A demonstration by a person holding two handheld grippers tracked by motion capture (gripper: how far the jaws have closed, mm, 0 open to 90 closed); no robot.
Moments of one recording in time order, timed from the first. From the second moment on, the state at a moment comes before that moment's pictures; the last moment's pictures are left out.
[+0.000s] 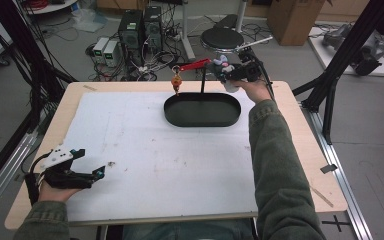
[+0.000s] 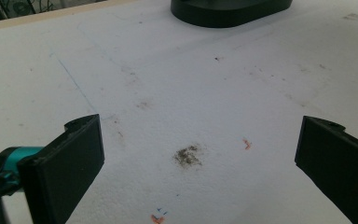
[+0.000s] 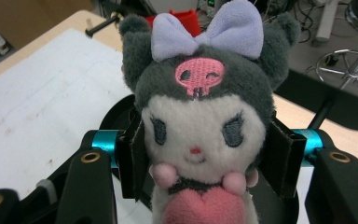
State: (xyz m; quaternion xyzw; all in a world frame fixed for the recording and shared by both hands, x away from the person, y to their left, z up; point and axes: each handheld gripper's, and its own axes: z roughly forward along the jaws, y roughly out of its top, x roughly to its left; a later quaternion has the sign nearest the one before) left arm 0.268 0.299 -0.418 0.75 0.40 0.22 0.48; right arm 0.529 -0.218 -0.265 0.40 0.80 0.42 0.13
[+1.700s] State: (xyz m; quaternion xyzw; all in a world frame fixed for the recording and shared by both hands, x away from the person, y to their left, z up) left arm 0.269 0.300 -0.417 0.74 0.40 0.22 0.49; right arm 0.496 -0.227 -0.267 0.43 0.80 0.38 0.14
